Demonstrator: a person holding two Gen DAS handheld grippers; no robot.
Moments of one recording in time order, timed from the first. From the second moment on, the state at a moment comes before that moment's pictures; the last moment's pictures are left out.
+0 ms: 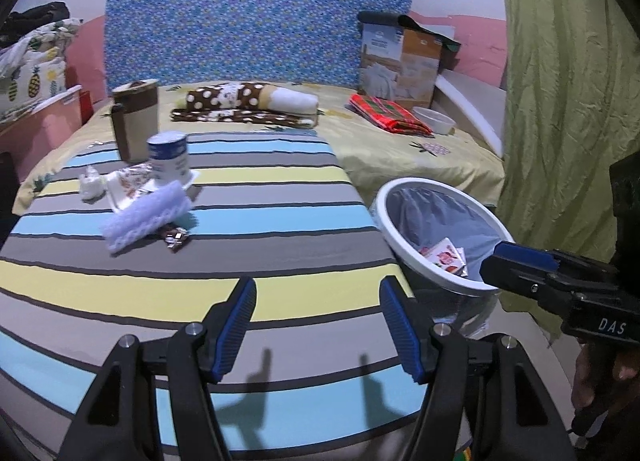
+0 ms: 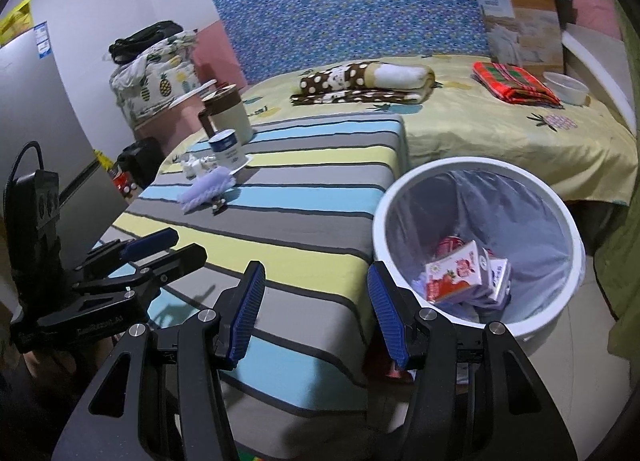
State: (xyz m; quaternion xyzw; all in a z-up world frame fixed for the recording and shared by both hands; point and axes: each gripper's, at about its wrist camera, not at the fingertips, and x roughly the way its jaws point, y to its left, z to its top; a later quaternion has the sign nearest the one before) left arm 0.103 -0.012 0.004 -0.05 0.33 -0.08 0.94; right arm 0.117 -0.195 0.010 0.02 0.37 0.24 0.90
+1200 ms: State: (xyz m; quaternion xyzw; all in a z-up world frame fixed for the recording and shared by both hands) left arm 0.136 0.114 -0.008 -0.07 0.32 0.03 0.94; right arm 0.155 -0.114 0.004 -0.04 0.39 0.31 0.87
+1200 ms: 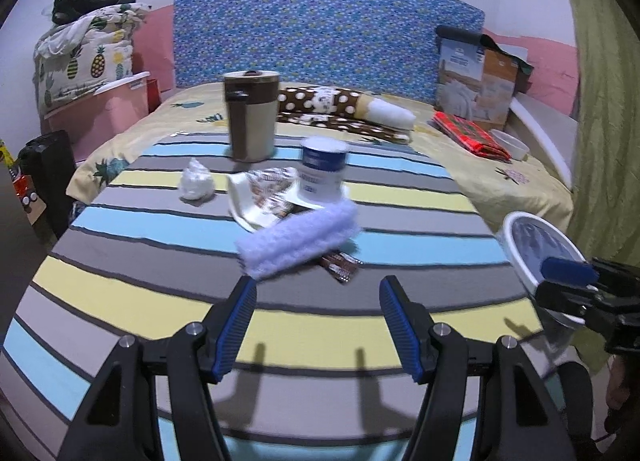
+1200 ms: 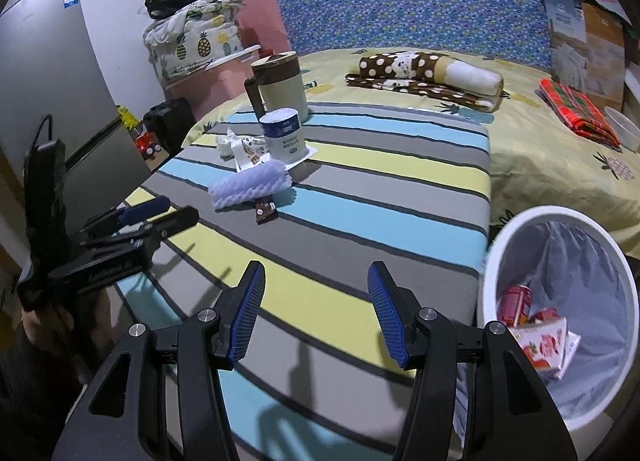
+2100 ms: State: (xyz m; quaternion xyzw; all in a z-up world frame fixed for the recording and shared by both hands) left arm 0.208 0.129 -0.046 -0.01 0.40 -0.01 0.92; right arm 0.191 -0.087 -0.015 -0.06 0.42 0.33 0.84
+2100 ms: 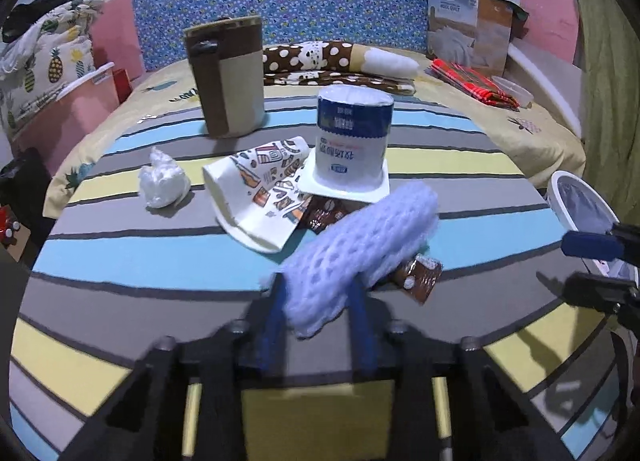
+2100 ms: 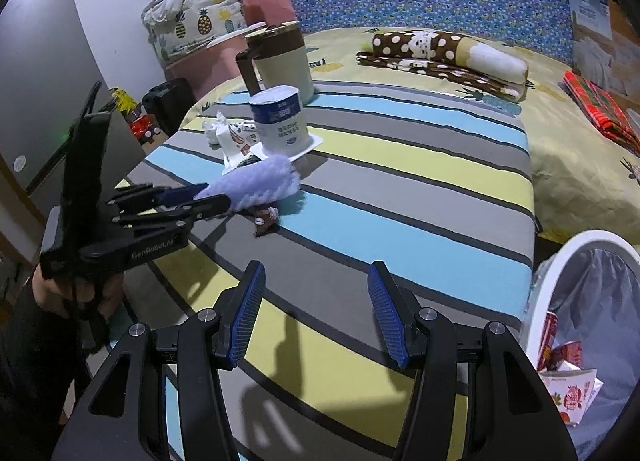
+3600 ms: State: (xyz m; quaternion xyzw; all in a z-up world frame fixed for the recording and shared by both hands) left arm 0.133 0.141 -0.027 -0.11 0.37 0.04 0.92; right arm 0.182 -0.068 -0.013 -0.09 0.41 0.35 0.84
